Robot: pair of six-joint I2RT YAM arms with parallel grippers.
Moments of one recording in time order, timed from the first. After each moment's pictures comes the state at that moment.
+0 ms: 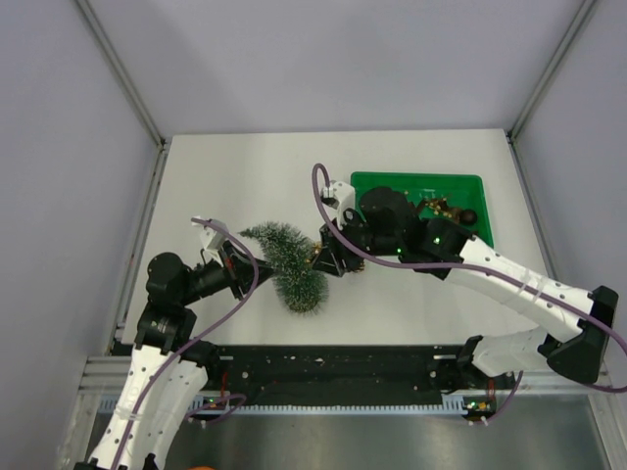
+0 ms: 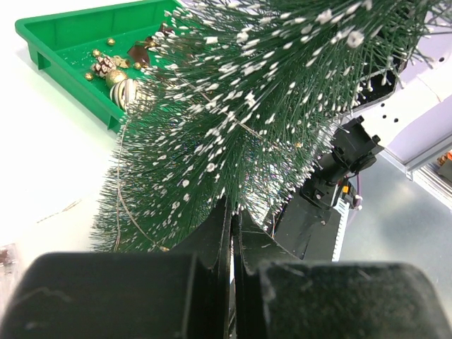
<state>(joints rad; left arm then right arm) -0.20 0.45 0.52 -0.10 0.91 -0.42 0.99 1.28 1.29 -0.56 -0.23 0.27</state>
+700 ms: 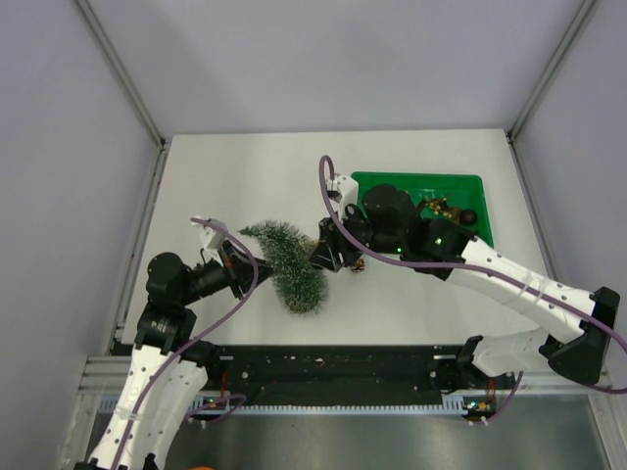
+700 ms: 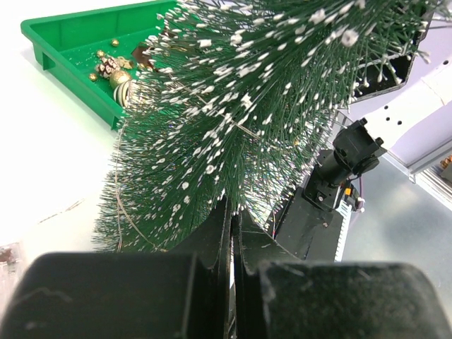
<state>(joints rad) -0.20 0.45 0.52 -0.10 0.90 -0.42 0.99 1.27 1.28 -0.48 -0.19 0.32</state>
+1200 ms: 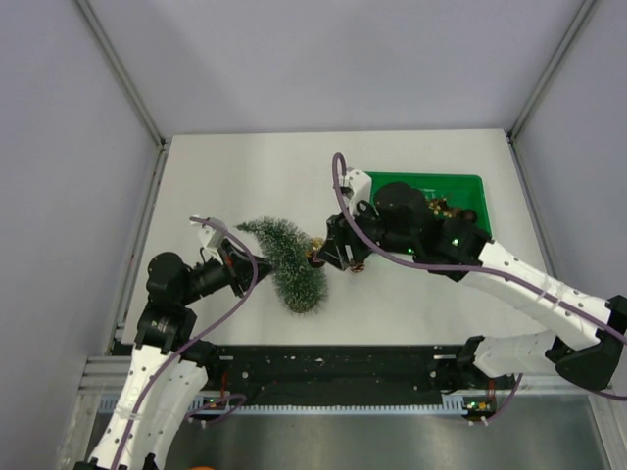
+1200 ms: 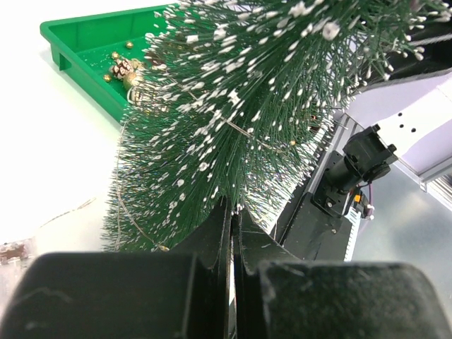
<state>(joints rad) -0.20 0.46 0.52 -0.10 0.86 -0.42 0.99 1.22 1.31 -0.55 -0.12 0.30</state>
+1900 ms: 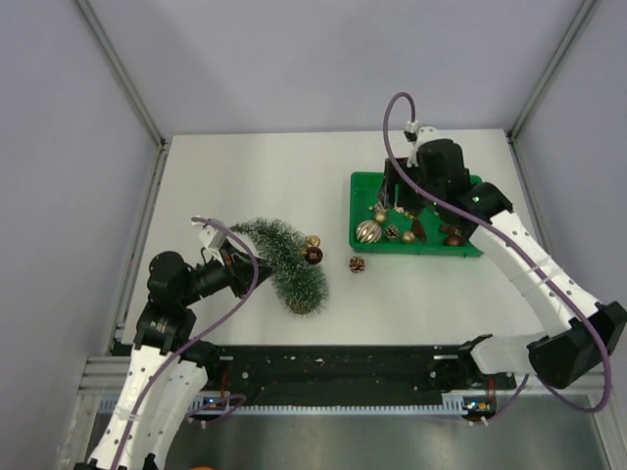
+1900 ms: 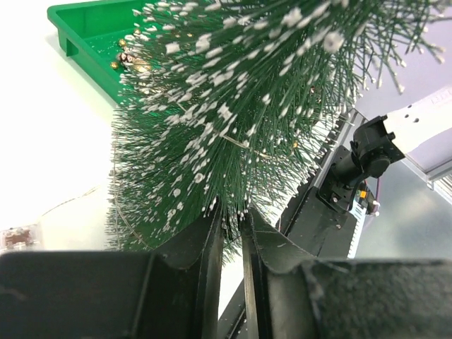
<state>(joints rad) -0.20 0.46 0.53 -0.16 0.84 -0.39 0.54 1.28 1.37 -0.65 0.06 0.30</state>
